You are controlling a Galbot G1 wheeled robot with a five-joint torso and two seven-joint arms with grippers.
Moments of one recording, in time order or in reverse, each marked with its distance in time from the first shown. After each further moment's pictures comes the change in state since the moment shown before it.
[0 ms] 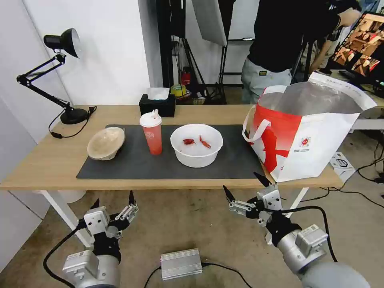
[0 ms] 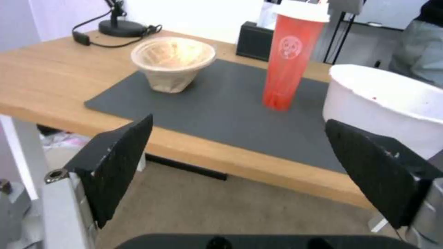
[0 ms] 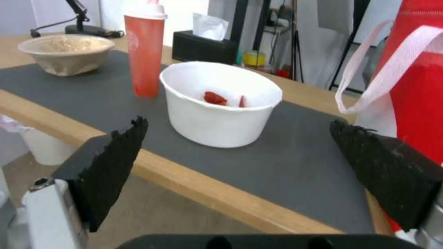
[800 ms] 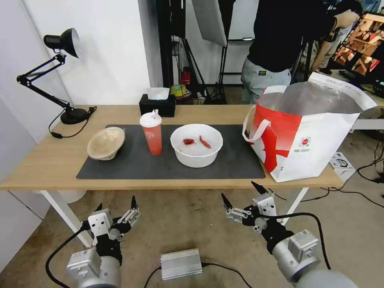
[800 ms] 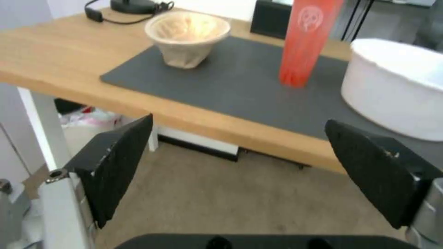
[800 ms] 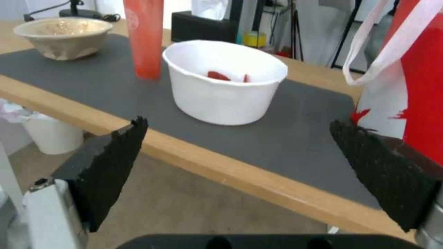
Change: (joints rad) left arm 0.029 -0.035 -0.004 0.001 -0.006 0.066 -0.016; right arm -0.039 0.056 -0.034 0.007 -0.044 -0.044 0.009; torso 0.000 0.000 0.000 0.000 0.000
